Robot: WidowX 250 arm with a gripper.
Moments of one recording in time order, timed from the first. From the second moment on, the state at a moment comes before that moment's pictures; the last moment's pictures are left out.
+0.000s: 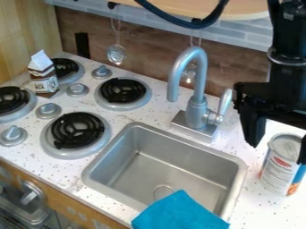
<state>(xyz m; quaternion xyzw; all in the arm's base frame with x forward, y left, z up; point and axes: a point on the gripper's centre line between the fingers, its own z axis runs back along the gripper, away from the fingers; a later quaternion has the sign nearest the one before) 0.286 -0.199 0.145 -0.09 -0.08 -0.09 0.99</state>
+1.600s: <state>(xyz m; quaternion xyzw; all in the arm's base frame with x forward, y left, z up) 0.447 -0.235 0.083 -0.07 -0.26 -0.10 0.96</state>
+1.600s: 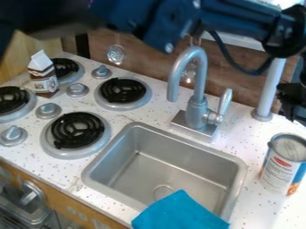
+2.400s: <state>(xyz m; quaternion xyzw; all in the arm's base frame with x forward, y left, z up) 0.475 -0.242 0.049 -0.04 -0.25 -0.09 0.96</state>
